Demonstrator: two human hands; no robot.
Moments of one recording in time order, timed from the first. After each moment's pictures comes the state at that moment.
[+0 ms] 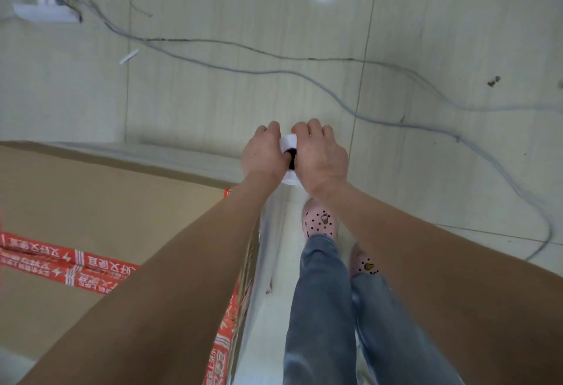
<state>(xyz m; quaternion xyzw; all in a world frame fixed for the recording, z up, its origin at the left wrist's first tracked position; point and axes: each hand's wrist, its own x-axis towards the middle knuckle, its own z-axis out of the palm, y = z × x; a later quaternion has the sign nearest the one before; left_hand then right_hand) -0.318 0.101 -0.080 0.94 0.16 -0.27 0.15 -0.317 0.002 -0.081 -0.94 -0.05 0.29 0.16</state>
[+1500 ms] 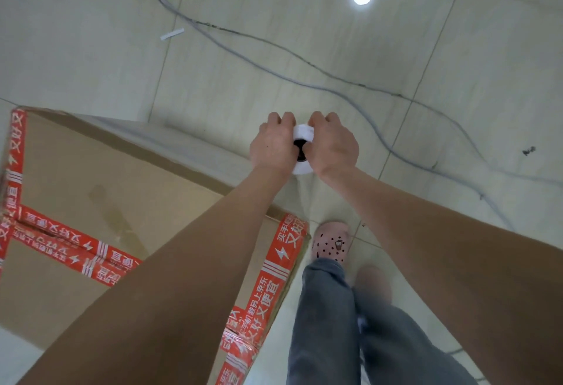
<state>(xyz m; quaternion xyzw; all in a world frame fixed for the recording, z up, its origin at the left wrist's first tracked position) -0.271 0.201 -0.083 0.94 0.20 -0.23 0.15 -0.240 0.105 -0.081 -0.93 -0.06 0.33 0.17</state>
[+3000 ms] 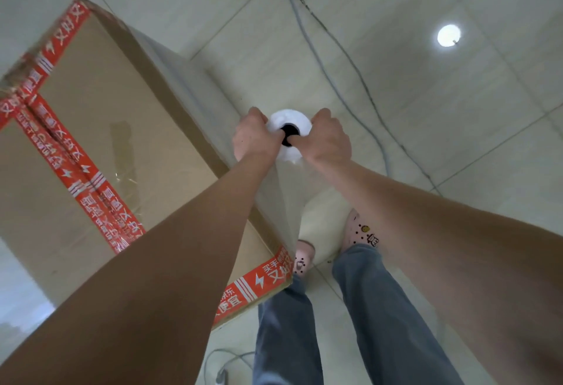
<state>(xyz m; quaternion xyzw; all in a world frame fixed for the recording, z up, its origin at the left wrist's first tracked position) -0.260 0.295 -0.086 0.69 0.64 -0.13 0.31 -0.178 0.219 -0.095 -0.87 -0.18 0.44 0.14</state>
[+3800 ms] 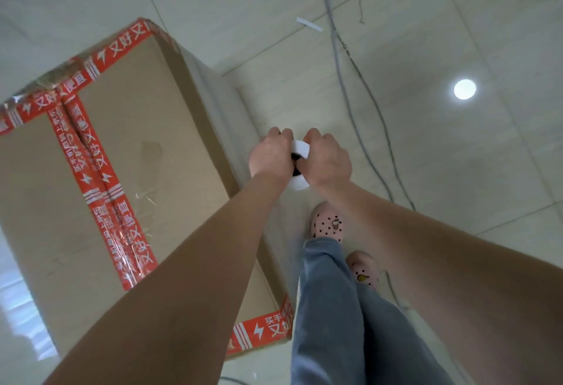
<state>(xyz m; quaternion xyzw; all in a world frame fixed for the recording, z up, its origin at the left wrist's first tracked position) -0.251 0.350 -0.090 0.78 0.53 -0.22 0.23 -0.173 0.297 -0.100 -0.83 -0.38 0.41 0.05</state>
